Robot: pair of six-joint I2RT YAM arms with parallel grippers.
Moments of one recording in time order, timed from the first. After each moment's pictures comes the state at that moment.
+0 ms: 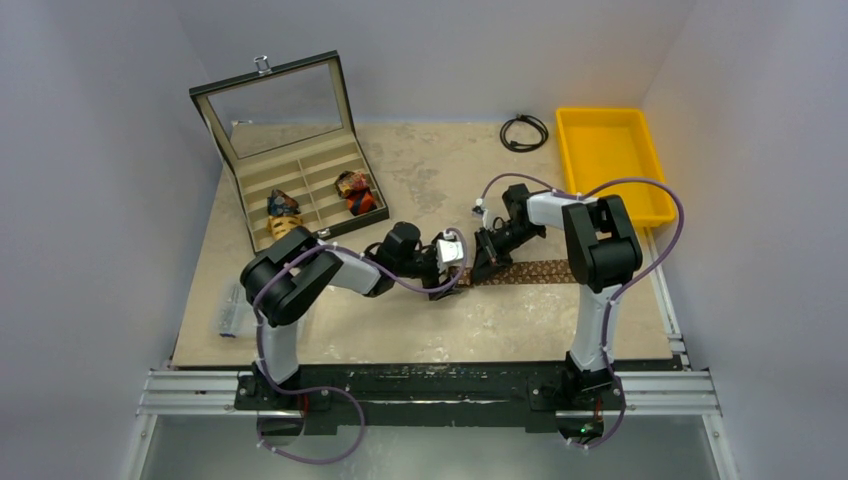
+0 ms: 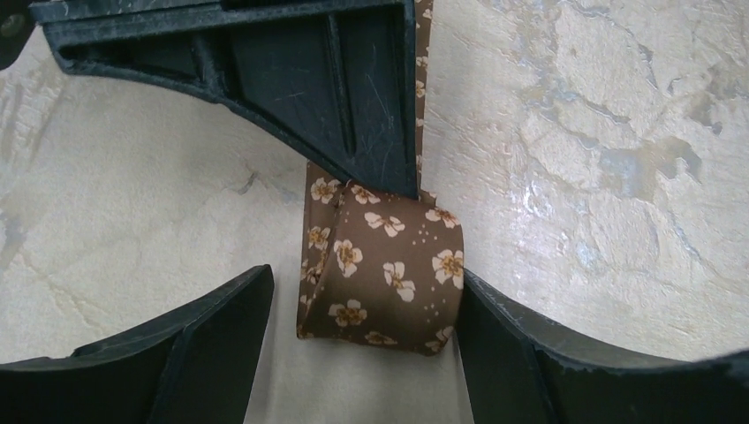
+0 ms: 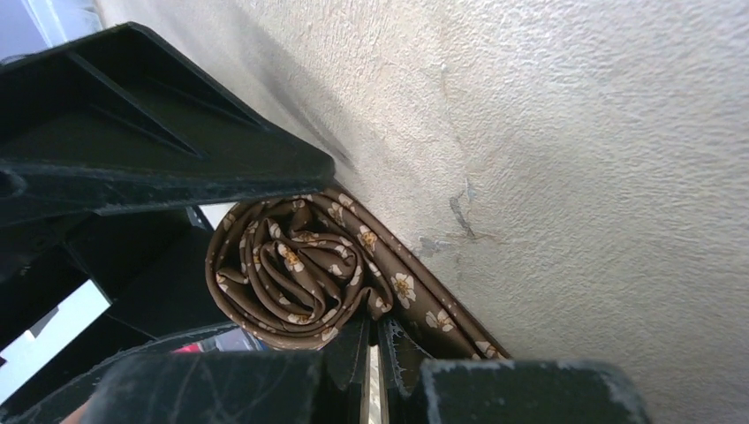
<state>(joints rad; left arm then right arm) -0.74 1.90 0.79 0.62 0.58 0.32 0.25 2.04 1.22 -0.75 -0.82 -0.10</state>
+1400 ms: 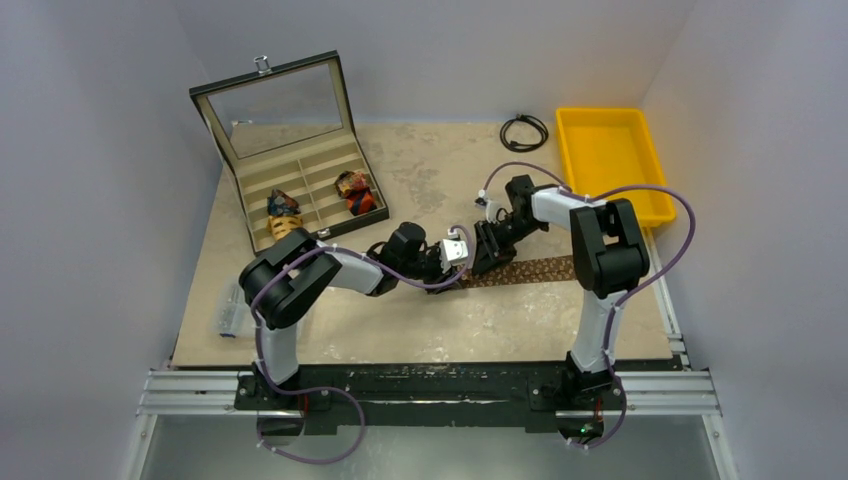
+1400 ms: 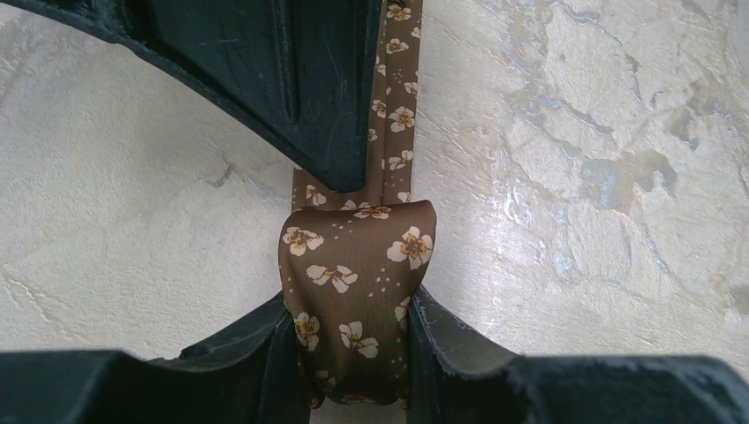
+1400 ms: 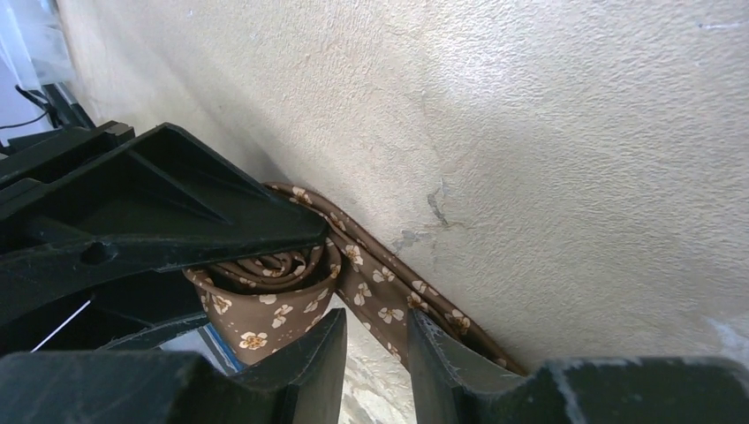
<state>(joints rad) -0.77 1.90 0.82 0.53 0.56 0.27 0.24 1.99 1.24 -0.75 -0.73 -0.12</state>
